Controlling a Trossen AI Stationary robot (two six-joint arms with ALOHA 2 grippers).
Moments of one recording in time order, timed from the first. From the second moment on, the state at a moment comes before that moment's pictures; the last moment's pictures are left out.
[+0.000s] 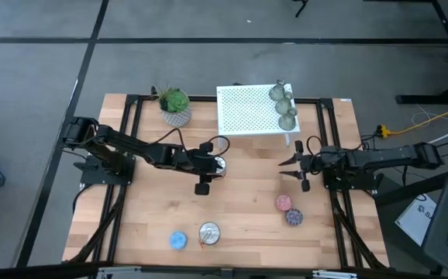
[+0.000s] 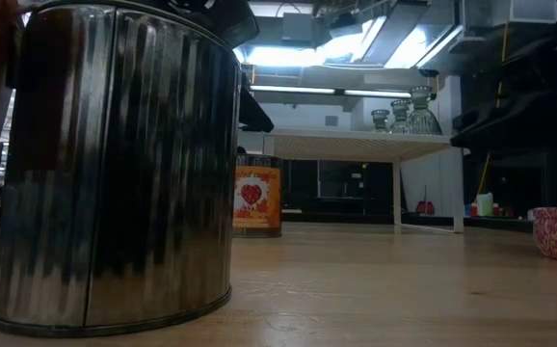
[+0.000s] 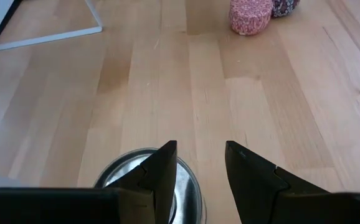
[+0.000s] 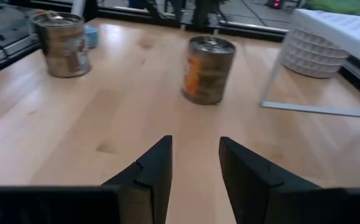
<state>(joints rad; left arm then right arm) -0.09 1.52 0.86 0.02 -0.14 0.04 0.05 0.41 0.01 0.11 -0.03 -0.11</state>
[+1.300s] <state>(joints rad) -0.05 1.49 0.86 -0.09 -0.11 0.05 -0.04 0.27 0.07 -0.16 0.02 -0.06</state>
